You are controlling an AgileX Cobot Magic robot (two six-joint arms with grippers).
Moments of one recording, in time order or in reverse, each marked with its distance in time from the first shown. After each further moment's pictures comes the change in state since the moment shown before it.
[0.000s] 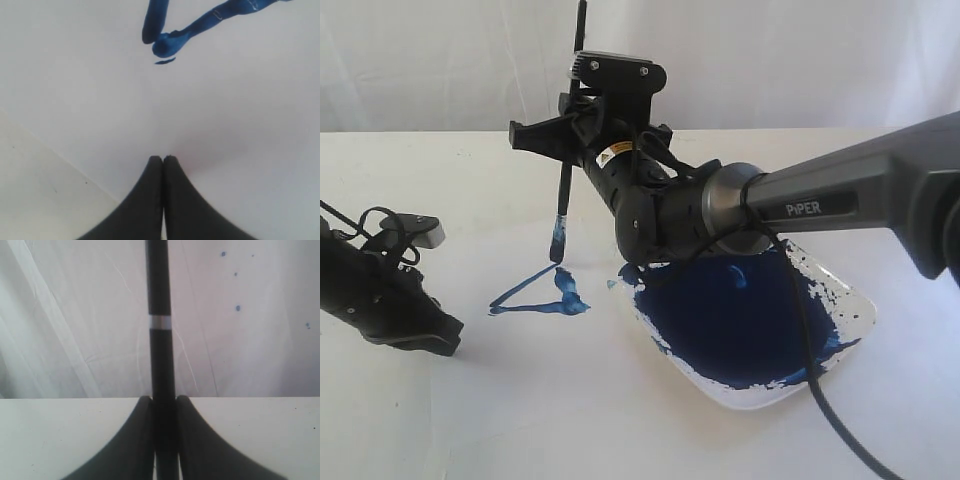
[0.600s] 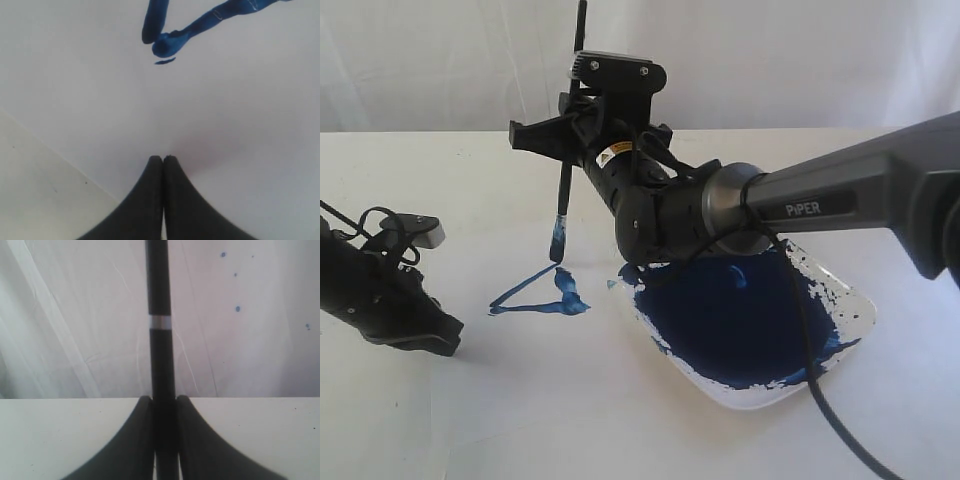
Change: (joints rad) left arm 0.000 0.000 0.000 0.000 0.000 0.000; right arm 0.000 0.003 0.000 0.000 -0.002 0.000
